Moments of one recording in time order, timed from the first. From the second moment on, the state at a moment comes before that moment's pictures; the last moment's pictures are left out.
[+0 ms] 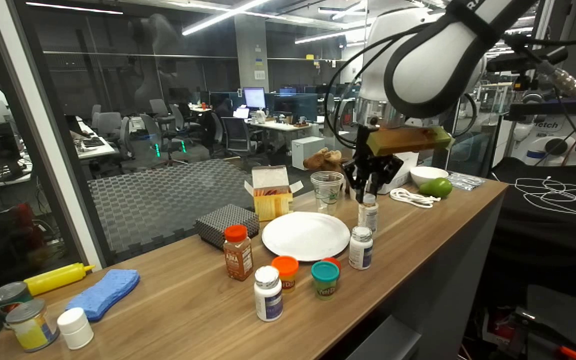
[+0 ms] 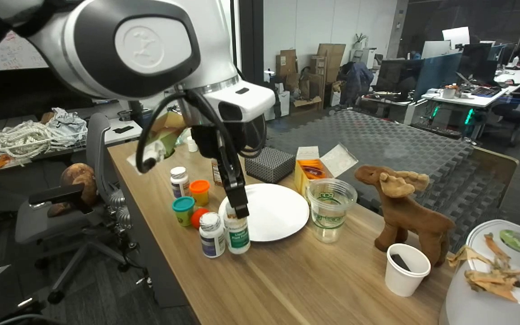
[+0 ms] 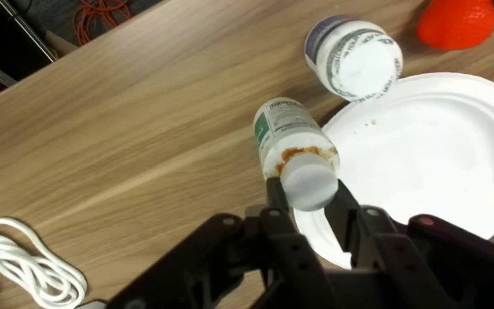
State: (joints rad) arm -0.05 0.04 -0.09 -2.39 -0.20 2.58 0.61
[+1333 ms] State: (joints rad) arm 0.00 0.56 -0.06 -1.72 -0.10 2.42 0.46
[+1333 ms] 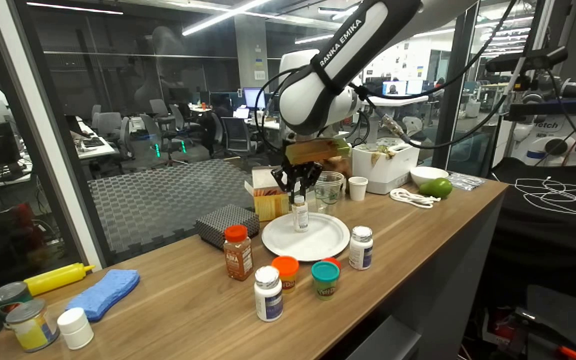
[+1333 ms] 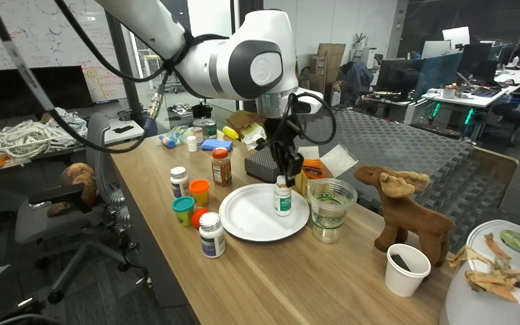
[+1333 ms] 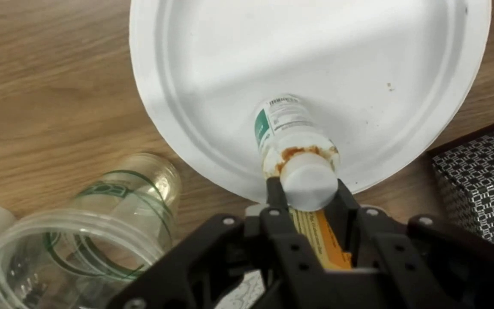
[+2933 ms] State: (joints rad) arm 0.14 0.16 -0.13 -2.13 -0.30 2.40 0.54
